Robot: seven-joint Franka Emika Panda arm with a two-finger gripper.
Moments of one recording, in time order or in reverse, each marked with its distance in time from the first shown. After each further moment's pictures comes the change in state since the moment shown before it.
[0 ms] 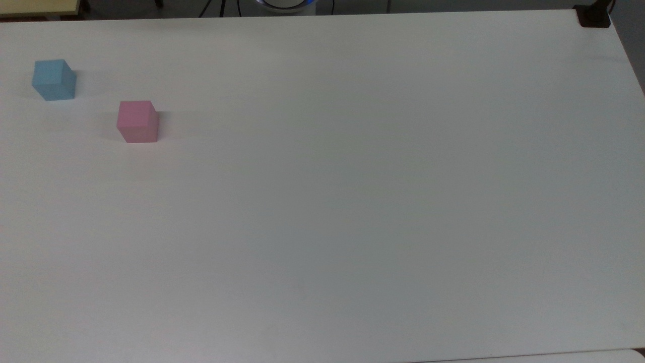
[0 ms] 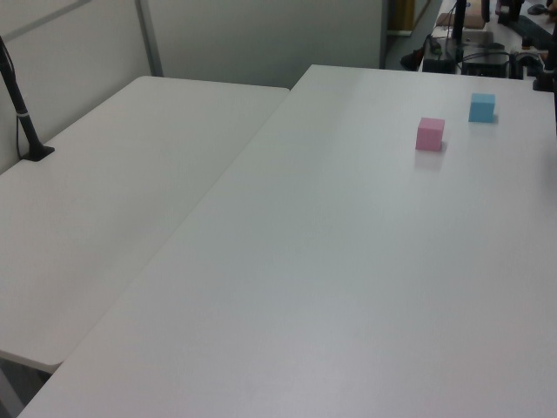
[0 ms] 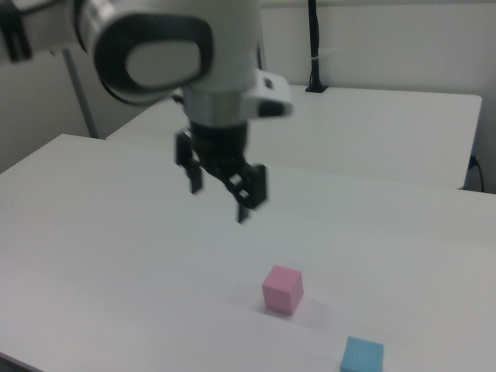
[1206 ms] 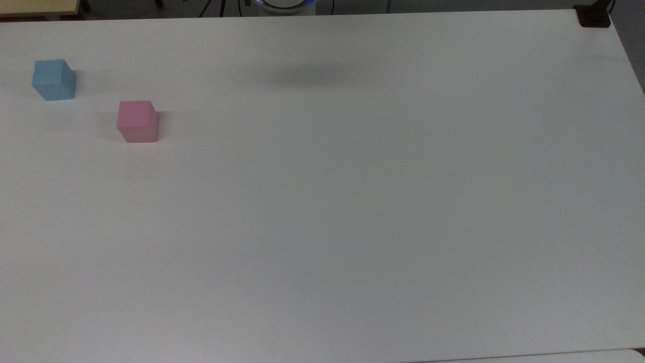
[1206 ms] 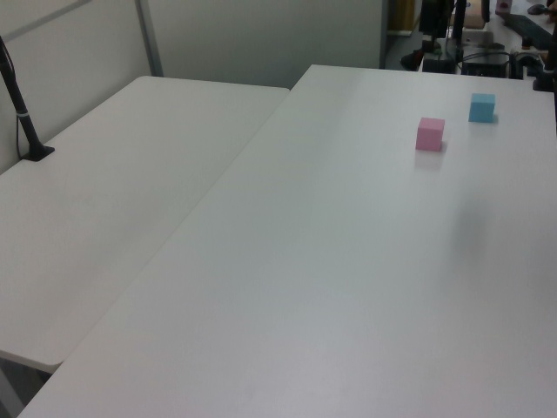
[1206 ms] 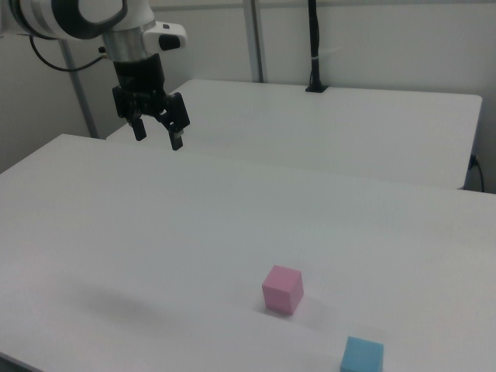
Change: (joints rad) arm 0.226 0.094 0.303 0.098 -0.134 0.066 0.422
